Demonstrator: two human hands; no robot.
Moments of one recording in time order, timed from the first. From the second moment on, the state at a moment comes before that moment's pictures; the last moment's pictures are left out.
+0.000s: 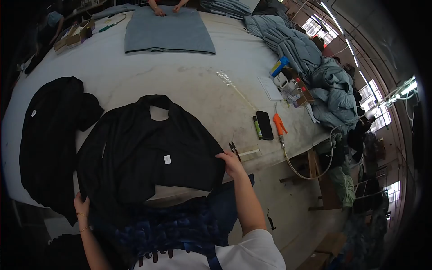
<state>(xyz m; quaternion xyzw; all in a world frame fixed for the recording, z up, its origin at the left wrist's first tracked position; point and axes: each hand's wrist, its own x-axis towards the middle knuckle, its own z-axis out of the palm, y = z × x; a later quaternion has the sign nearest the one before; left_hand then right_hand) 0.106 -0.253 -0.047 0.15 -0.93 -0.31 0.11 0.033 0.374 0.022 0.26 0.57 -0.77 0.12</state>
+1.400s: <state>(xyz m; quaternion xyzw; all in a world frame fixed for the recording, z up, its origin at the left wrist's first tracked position) -0.007 -0.125 0.012 0.09 -0.95 -0.26 0.12 -0.034 0.299 0.037 -0.06 0.98 -0.15 -0.09</state>
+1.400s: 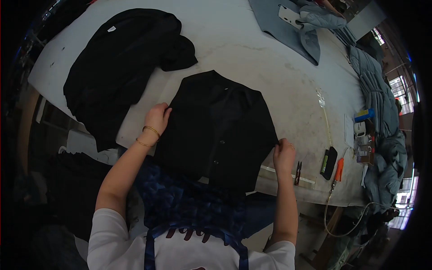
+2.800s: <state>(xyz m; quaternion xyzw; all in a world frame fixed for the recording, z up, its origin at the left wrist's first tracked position) -0.010 -0.010 -0.012 -0.28 -0.90 -0.33 -0.08 -0.042 0.181 -0.075 -0.36 0.88 -0.31 -0.09</state>
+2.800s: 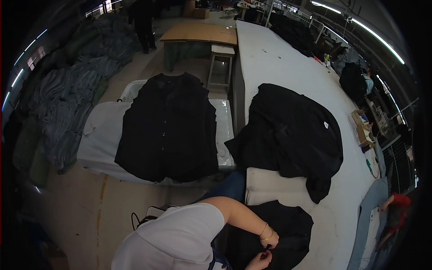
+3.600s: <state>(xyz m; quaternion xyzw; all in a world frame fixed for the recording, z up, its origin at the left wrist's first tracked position) 0.011 0.000 -0.037 -0.28 -0.86 -0.42 0.06 -0.053 0.216 -0.087 -0.30 0.89 -0.35 0.03</state>
